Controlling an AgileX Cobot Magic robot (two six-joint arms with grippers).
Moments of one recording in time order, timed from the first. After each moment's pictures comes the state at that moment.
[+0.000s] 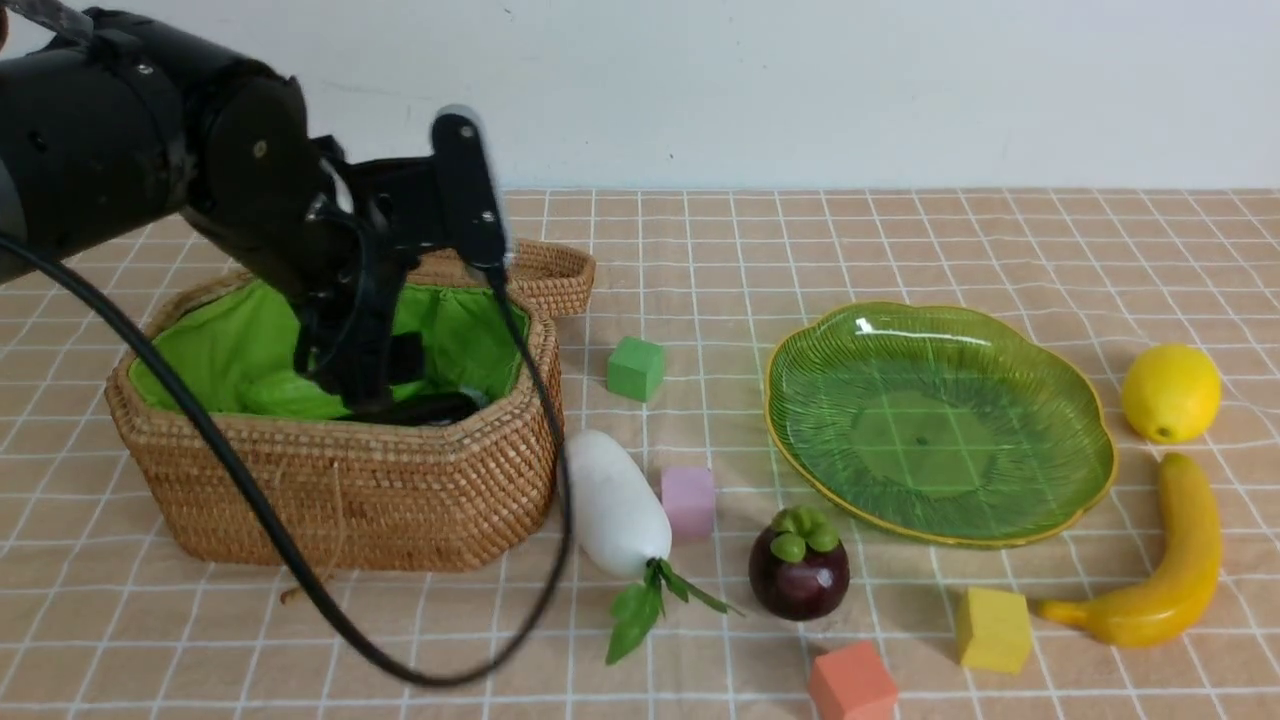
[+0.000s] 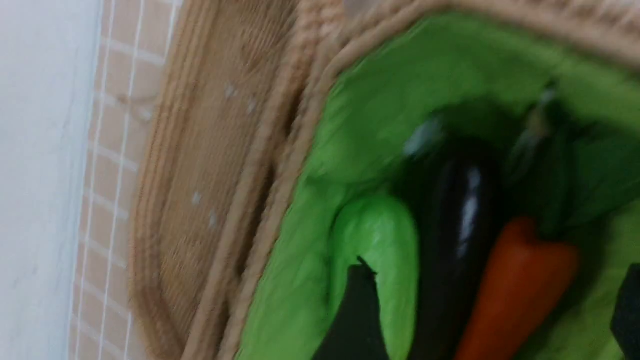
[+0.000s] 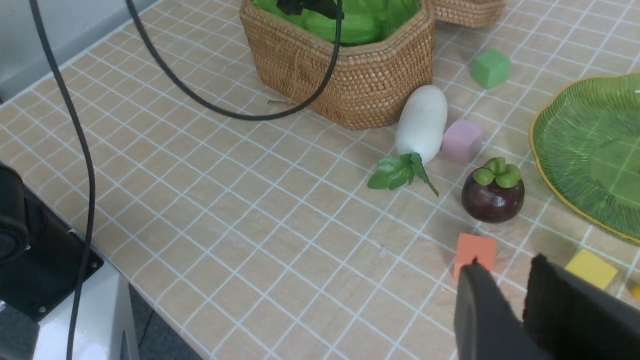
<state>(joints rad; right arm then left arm) 0.16 0.46 -0.99 0.62 1.21 -0.41 -0.40 1.65 -1.39 0.14 0.75 0.93</state>
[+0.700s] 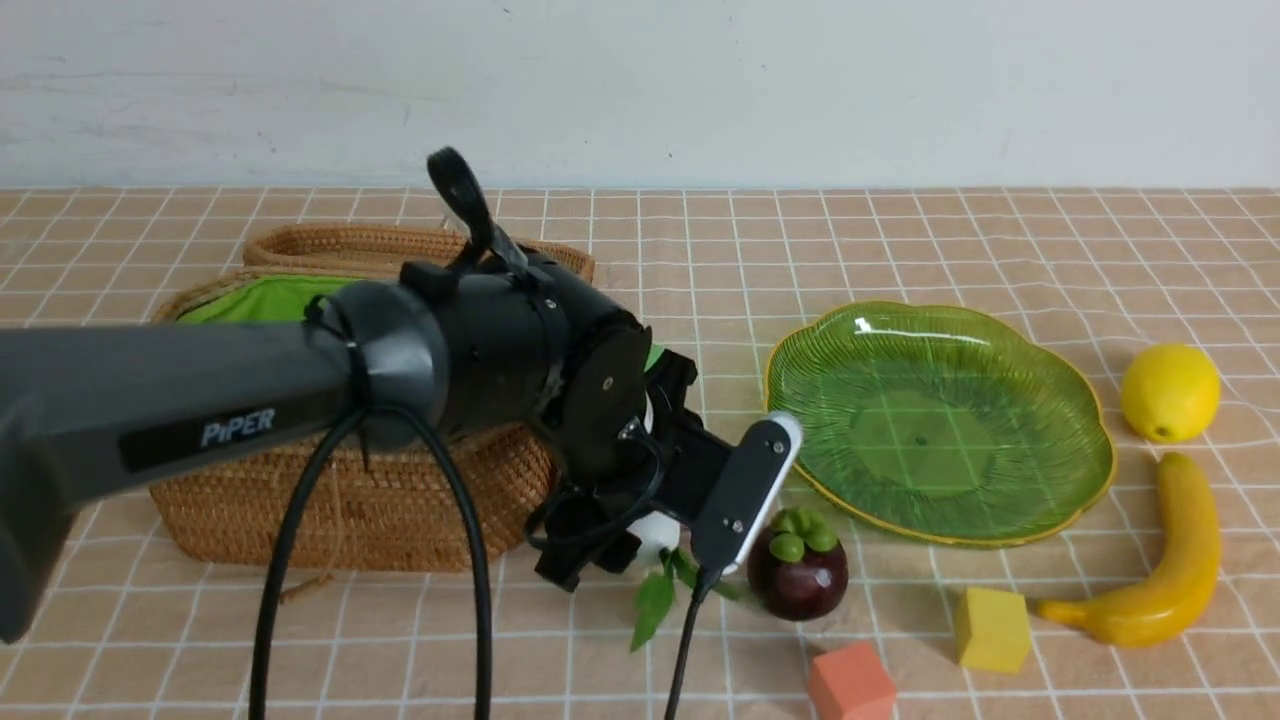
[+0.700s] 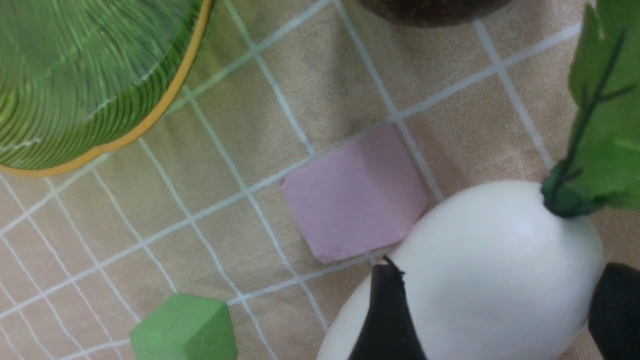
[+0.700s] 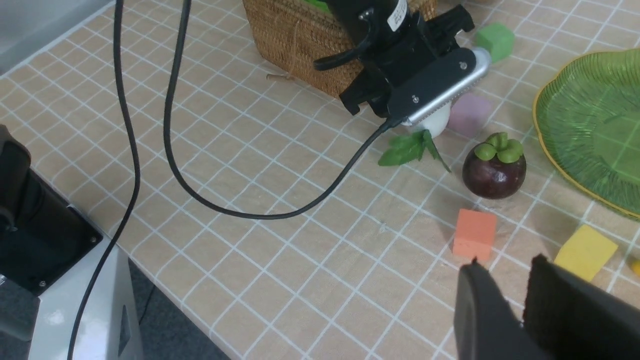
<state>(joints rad) 0.16 0.46 -0.99 0.61 1.26 -0.41 -0.66 1.93 -1.39 0.15 0.62 1.36</state>
